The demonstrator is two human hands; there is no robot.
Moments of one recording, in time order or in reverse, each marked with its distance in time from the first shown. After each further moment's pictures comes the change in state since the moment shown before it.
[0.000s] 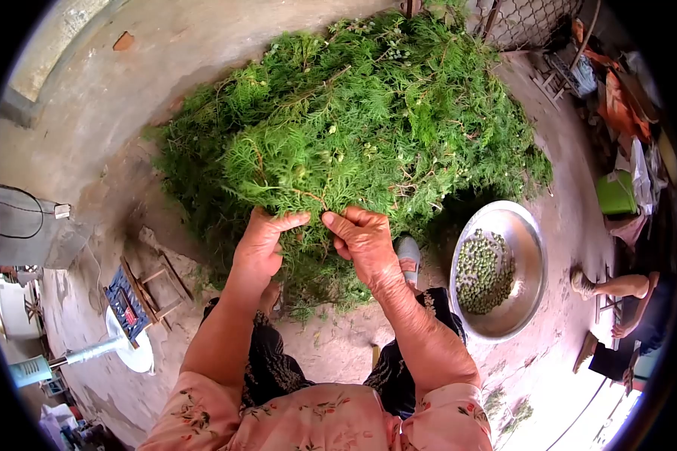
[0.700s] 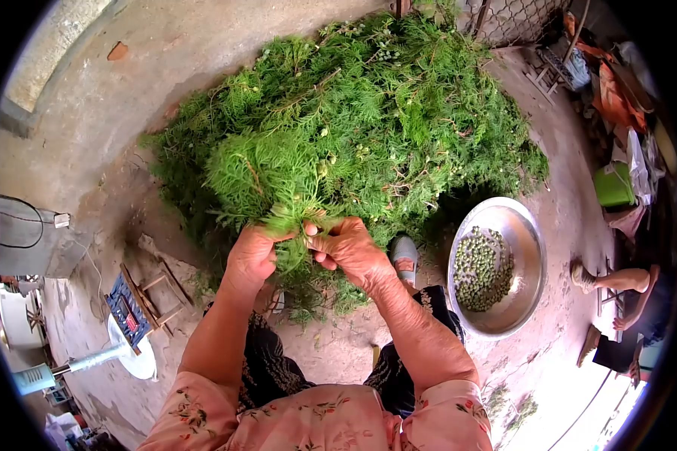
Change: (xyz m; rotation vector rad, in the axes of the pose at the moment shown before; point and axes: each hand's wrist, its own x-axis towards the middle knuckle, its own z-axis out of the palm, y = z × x) left_hand 0.009 -0.018 -0.022 -0.124 -0.166 -0.152; right_hand 0.000 0.000 -0.006 -0.006 -0.231 0.193
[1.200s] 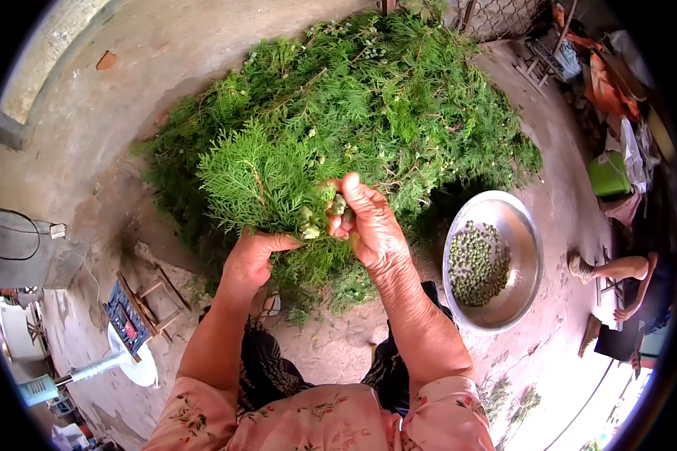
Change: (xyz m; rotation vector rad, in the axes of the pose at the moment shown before) left_hand -0.013 0.008 0.034 0.169 -0.034 0.078; right_hand -0.006 -0.036 -0.014 0.427 0.086 -0.167
